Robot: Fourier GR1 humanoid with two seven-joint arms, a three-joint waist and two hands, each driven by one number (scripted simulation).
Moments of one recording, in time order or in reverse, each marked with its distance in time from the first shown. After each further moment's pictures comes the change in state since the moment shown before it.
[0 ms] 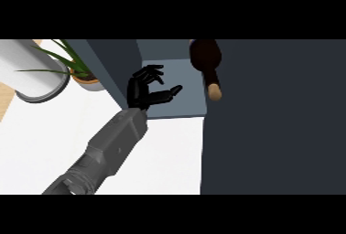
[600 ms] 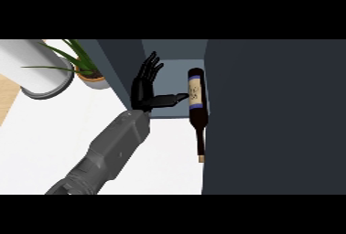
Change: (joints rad) left arm 0.039 0.000 -0.029 -0.099 -0.051 -0.006 -0.043; right arm 0.035 -0.001 -0.007 -0.041 0.004 -0.006 0.014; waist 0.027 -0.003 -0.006
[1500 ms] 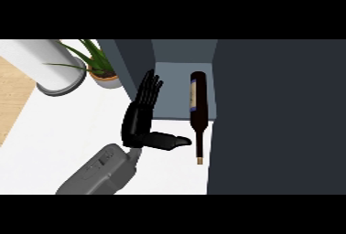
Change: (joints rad) left arm 0.429 0.204 -0.224 -0.901 -0.172 0.226 0.261; right arm 0.014 0.007 0.016 -0.036 0.012 -0.012 0.029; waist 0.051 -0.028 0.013
